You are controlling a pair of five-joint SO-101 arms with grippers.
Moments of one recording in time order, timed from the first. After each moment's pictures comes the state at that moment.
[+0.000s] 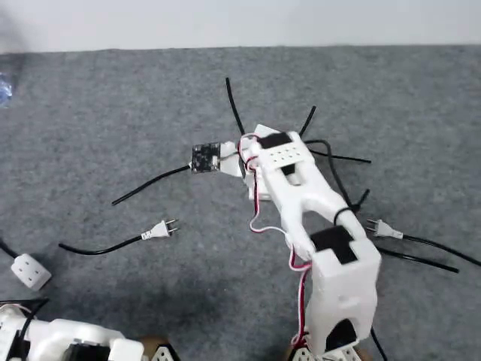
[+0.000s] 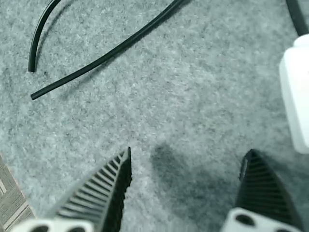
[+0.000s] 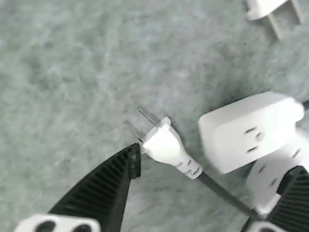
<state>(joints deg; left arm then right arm) -84.1 -27.2 78.8 19.4 -31.6 -20.7 26.5 -2.5 60.7 69.4</state>
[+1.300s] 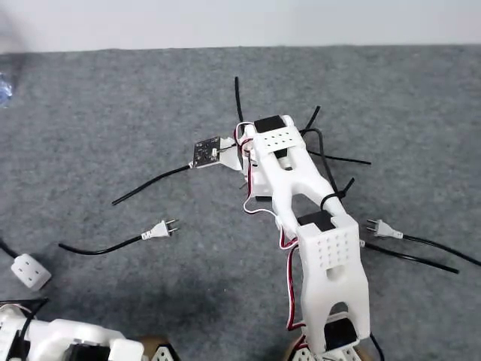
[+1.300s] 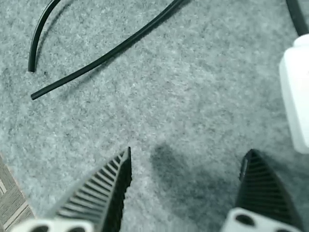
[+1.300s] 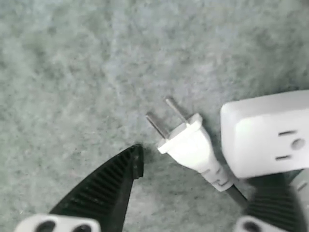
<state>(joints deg) -84.1 -27.2 78.8 19.4 -31.6 -19.7 41.9 -23.3 79.6 69.8</state>
